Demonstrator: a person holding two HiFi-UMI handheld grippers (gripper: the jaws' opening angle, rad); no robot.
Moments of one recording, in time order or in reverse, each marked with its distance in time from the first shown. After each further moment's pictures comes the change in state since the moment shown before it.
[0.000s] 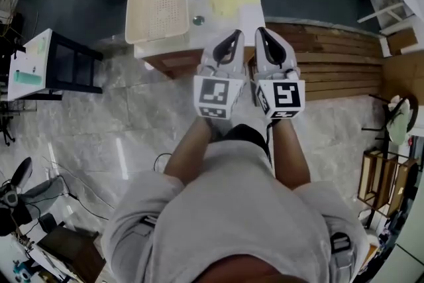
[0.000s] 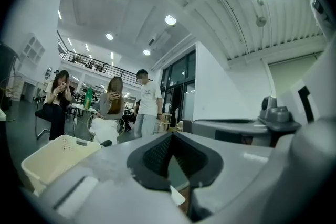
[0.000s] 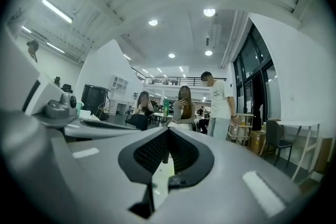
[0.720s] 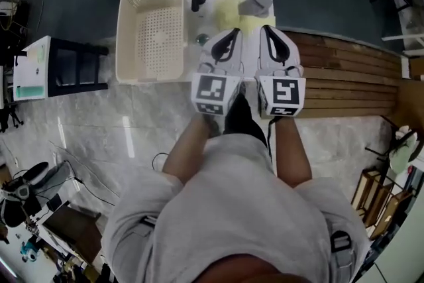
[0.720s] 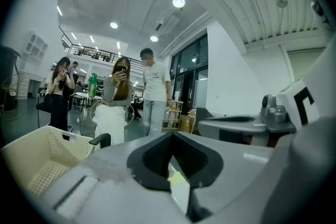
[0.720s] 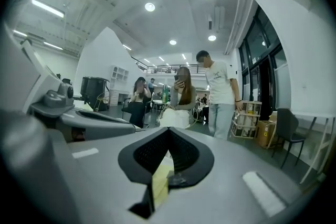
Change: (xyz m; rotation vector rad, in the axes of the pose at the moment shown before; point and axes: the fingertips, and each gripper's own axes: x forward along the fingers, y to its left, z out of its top) left arm 0.190 0.113 -0.064 -0.027 0.148 0.091; right arm 0.197 -0.107 -0.090 0.019 0.142 0.056
